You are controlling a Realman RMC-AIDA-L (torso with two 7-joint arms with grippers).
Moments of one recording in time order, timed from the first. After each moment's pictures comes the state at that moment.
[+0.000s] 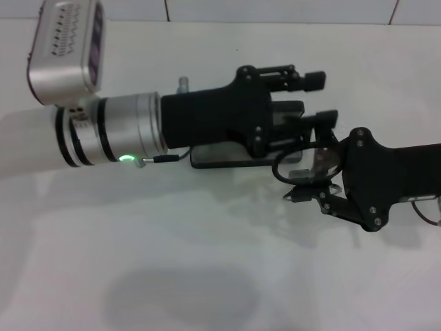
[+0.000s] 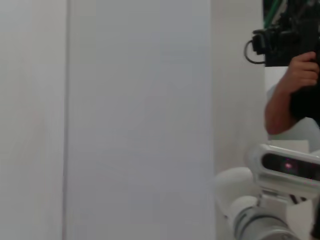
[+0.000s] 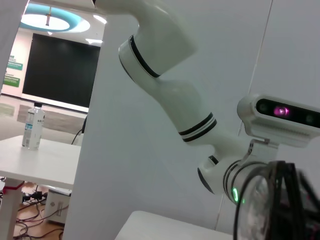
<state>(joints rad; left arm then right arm) -0.91 -2.08 2.84 -0.11 -0.40 1.72 -0.81 0.52 2.00 -1.12 -0.67 -1.58 -1.80 0.86</state>
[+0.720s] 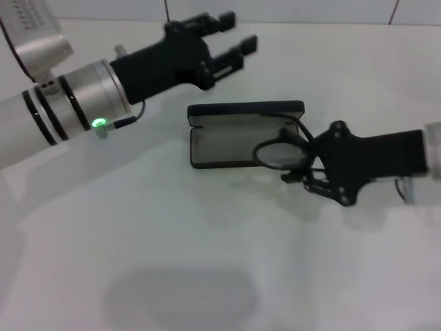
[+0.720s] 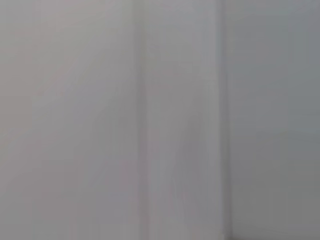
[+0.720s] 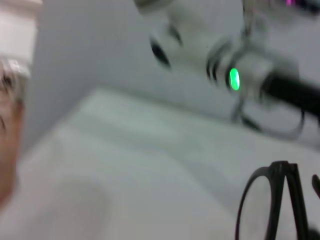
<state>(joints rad) -0.86 -2.08 2.84 -0.19 -0.66 1.46 -0.81 0.51 2.03 -1.22 -0.84 -1.74 -1.47 0.96</state>
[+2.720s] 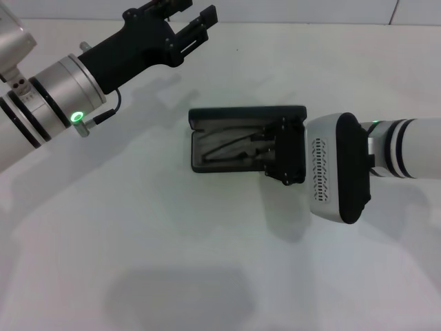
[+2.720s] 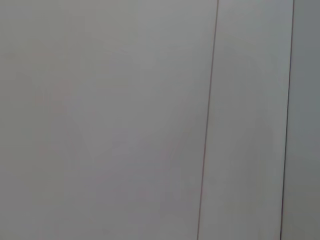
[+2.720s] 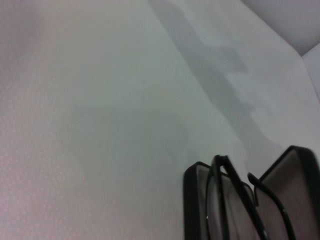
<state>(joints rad) -0.81 -2.08 2.84 -0.19 -0.81 1.43 -0.83 0.47 2.02 -1.91 -1.09 -1.96 -0.59 1.28</state>
